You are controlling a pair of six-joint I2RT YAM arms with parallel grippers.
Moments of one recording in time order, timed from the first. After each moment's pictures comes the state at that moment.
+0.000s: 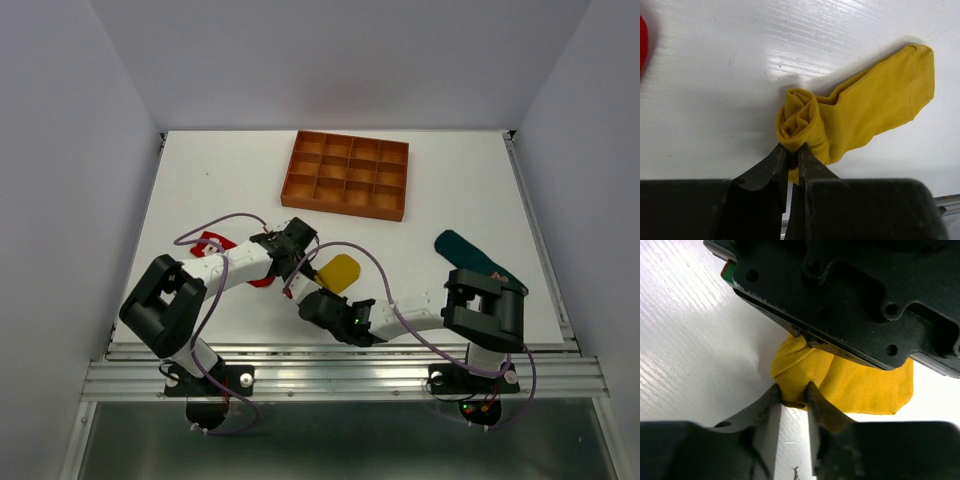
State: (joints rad) left arm -0.72 1.55 0.87 -0.47 -0.04 -1.09; right arm 1.29 1.77 0.85 0.15 0.58 -0.02
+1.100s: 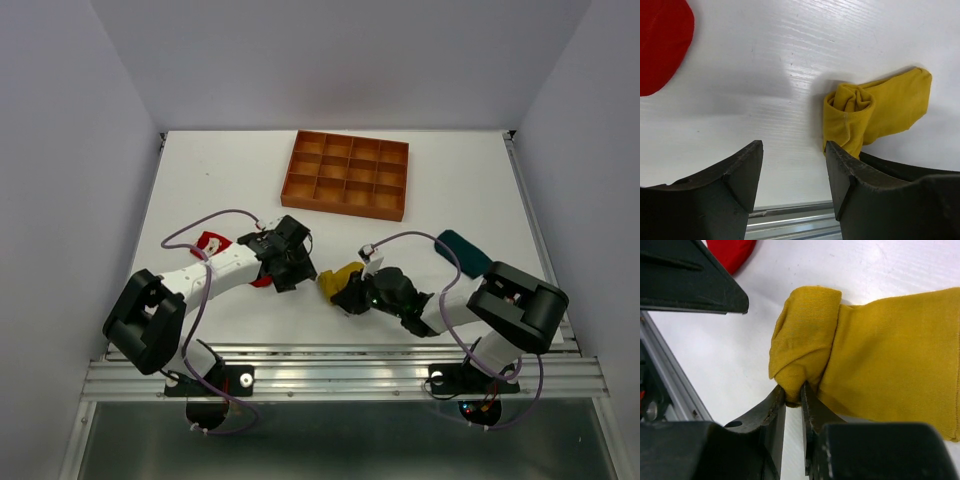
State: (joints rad) left arm -0.70 1.44 0.87 -0.58 -0.08 -1.06; right arm 0.93 1.59 0.38 0.77 -0.04 0.63
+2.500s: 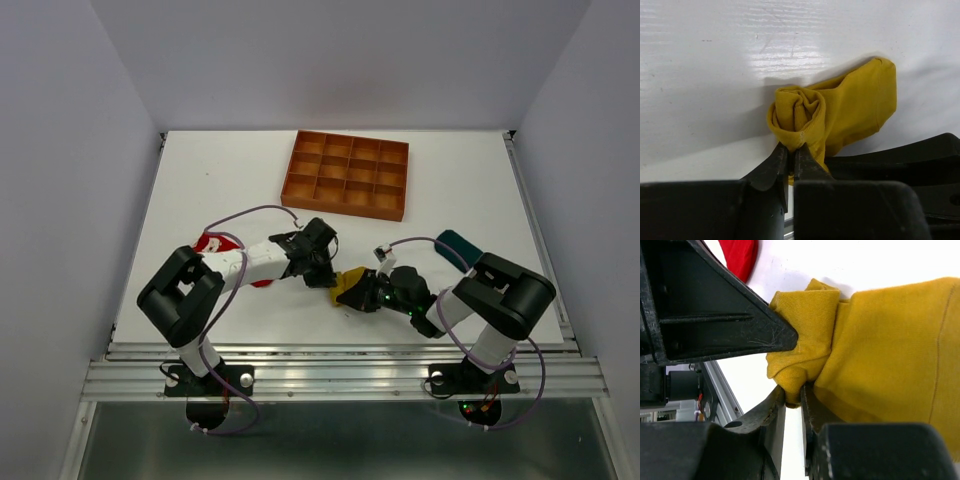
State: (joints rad) left arm -0.80 1.65 0.94 -0.34 0.05 -0.96; right arm 0.80 1.69 0.26 1.06 -0.21 0.90
